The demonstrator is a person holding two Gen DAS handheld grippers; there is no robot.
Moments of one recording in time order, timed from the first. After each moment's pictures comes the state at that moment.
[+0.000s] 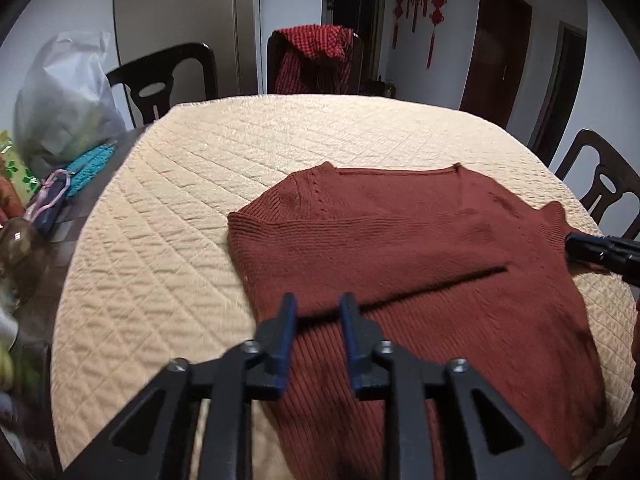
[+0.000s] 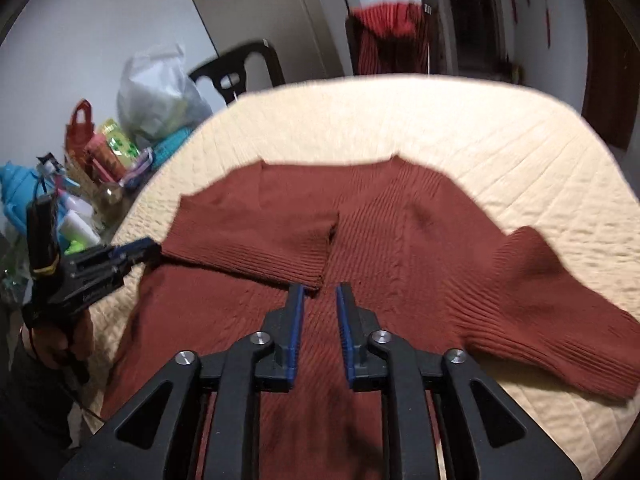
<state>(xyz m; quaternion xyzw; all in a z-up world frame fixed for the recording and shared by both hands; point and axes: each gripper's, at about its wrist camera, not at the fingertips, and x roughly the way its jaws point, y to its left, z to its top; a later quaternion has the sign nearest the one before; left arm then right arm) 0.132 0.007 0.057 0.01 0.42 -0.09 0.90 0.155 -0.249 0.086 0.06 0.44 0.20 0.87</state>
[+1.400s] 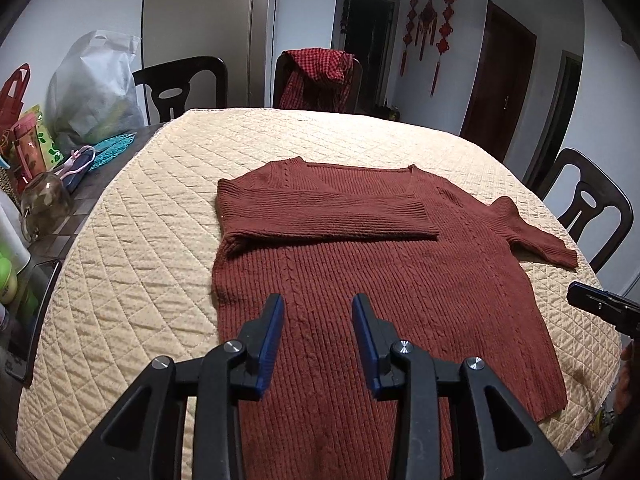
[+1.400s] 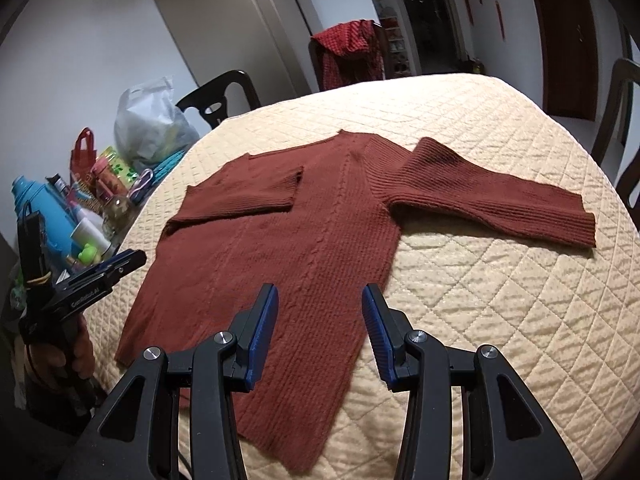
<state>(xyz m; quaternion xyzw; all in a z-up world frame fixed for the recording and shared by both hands) 0.045 -0.023 0.067 -0.04 0.38 -0.08 0.92 0.053 -0.300 0.078 0.12 0.42 0.15 0.89</state>
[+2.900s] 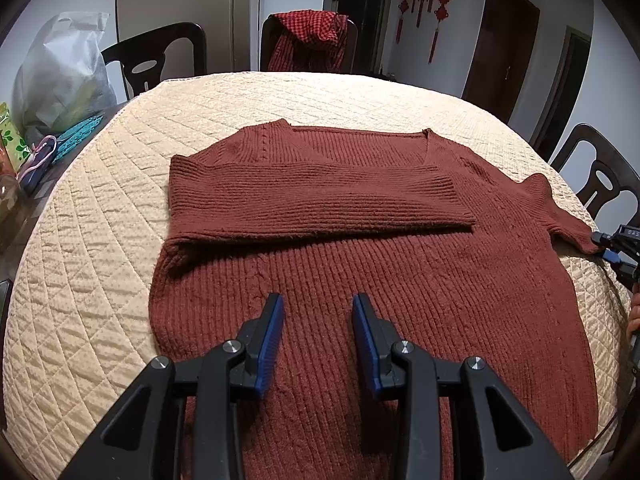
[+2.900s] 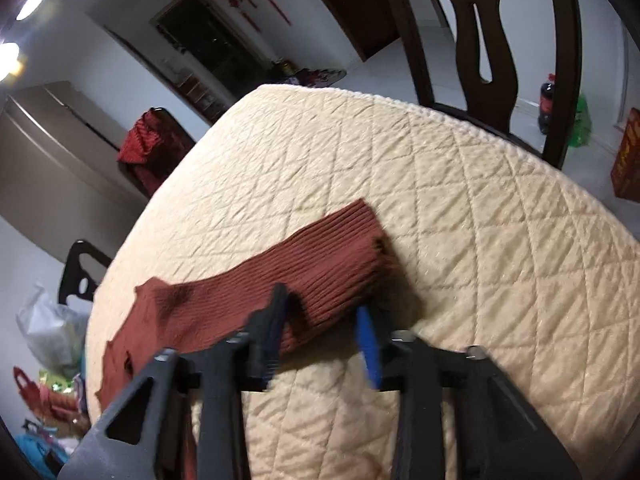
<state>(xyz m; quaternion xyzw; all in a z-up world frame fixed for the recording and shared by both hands) 0.109 -0.044 0.025 -0.02 0.44 -0.09 0.89 0.108 -0.474 0.038 0.35 0.40 -0.15 0.84</state>
